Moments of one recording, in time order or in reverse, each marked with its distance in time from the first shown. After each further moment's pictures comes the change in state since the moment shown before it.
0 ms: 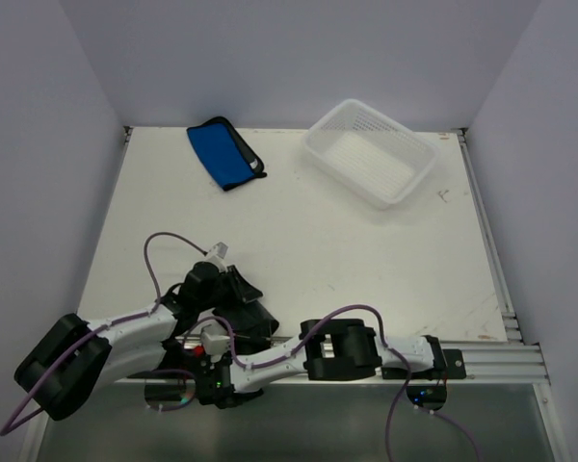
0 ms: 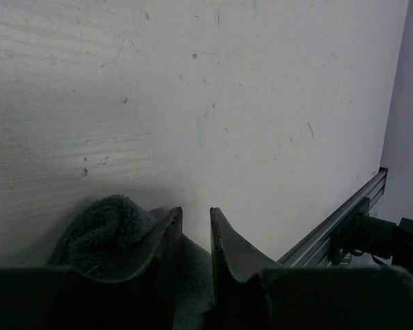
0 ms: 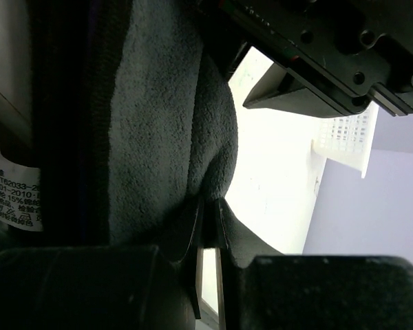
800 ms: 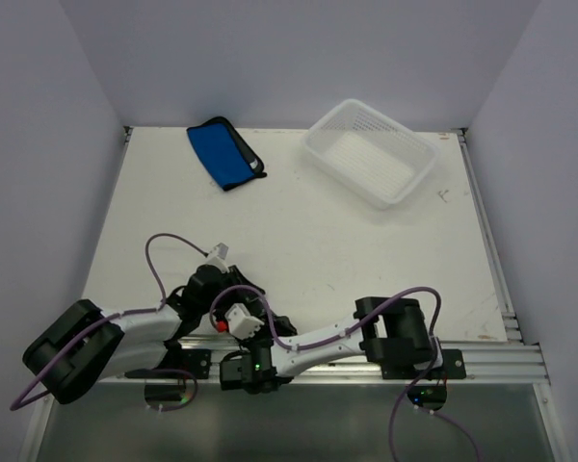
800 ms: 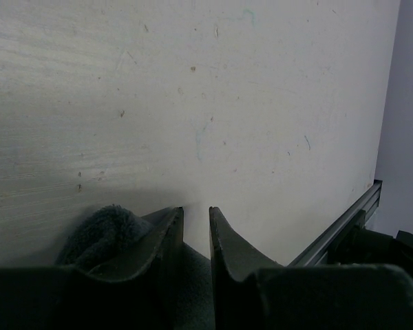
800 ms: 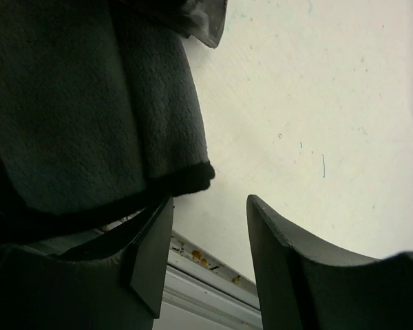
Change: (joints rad) left arm -0.035 0.105 -0.040 0.190 -0.070 -0.052; right arm -0.025 -0.356 -0.338 0.244 -0.169 0.158
